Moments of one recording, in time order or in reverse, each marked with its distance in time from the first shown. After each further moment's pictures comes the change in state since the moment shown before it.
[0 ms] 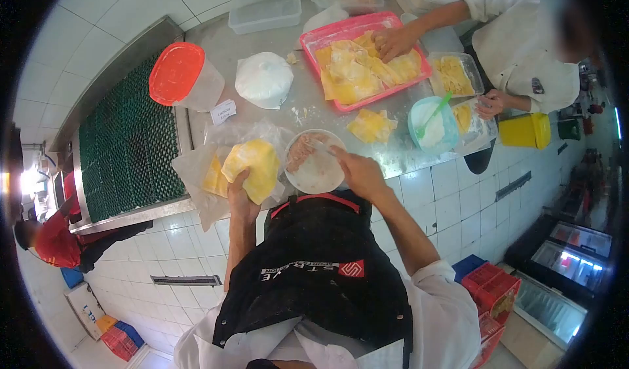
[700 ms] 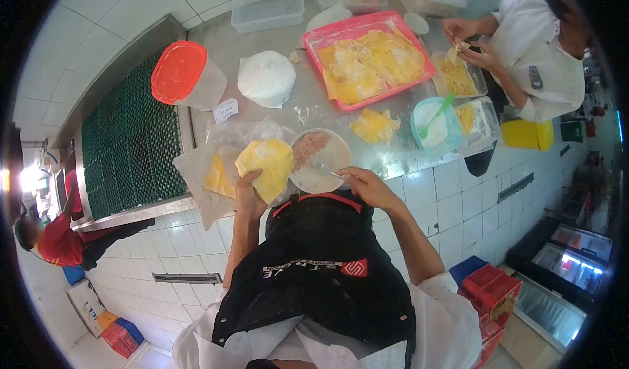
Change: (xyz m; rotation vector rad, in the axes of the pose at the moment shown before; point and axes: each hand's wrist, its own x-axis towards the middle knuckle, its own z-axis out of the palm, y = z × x) left_hand 0.006 -0.009 -0.003 0.029 -0.020 -0.210; right_hand -0.029 0.004 -0.014 0.752 -0.346 0.333
